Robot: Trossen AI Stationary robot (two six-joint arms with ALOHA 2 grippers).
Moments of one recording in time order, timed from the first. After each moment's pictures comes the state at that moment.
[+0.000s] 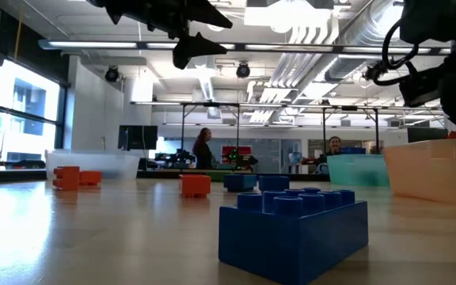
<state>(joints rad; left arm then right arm) 0.39 1.36 0.99 0.01 0.22 -0.32 0.26 1.04 0.56 -0.97 0.04 1.05</state>
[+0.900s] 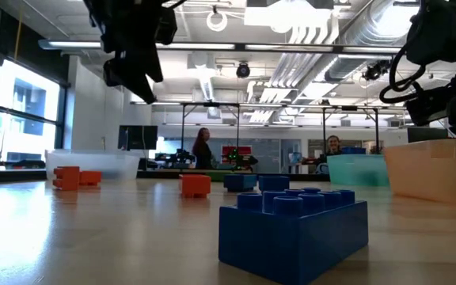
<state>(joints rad) 0.08 1.36 0.99 -0.65 -0.01 -0.58 0.26 1.03 0.45 -0.87 0.03 1.07</state>
